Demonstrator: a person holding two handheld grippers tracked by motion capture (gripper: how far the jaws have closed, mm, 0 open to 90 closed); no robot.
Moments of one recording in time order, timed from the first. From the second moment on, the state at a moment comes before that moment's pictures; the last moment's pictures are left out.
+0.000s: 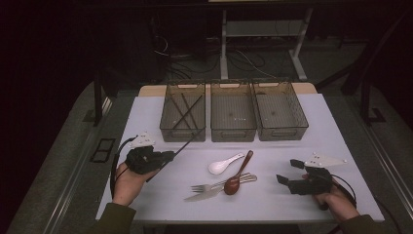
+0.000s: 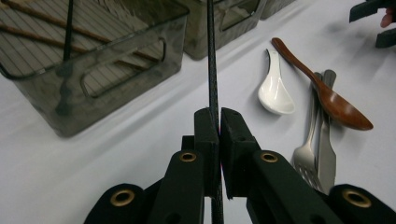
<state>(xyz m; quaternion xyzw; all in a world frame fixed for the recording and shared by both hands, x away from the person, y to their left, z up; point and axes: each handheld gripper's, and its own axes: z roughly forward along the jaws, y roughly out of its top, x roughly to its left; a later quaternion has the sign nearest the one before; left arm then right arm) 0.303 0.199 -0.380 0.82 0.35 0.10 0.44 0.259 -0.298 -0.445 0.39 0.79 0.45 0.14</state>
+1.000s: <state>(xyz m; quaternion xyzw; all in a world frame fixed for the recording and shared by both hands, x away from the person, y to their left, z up) 0.362 0.179 -0.353 0.81 0.35 0.13 0.45 0.260 -0.300 -0.446 0.40 0.79 0.45 0.14</state>
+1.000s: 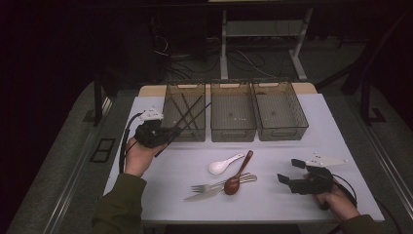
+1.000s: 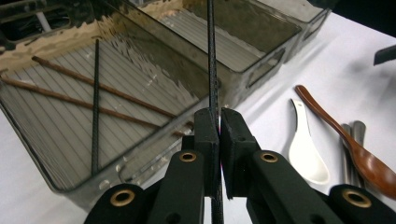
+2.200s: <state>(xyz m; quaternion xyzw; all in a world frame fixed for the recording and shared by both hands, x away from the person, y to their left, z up) 0.453 0.169 -0.348 0.78 0.40 0.17 0.45 0.260 -0.302 -0.445 0.40 0.78 0.45 0.14</state>
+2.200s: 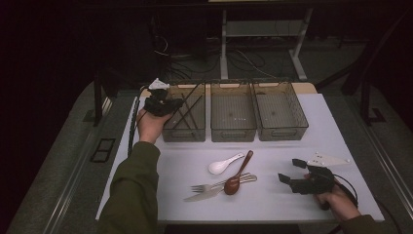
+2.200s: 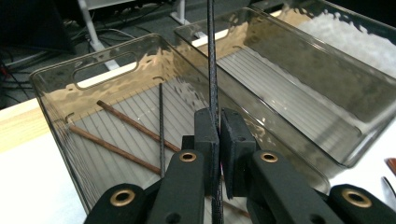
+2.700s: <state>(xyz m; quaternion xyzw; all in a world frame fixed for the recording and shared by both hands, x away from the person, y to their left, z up) 0.478 0.170 -0.374 0.79 0.43 0.18 0.40 0.259 -0.303 -0.444 0.40 0.78 0.46 0.14</state>
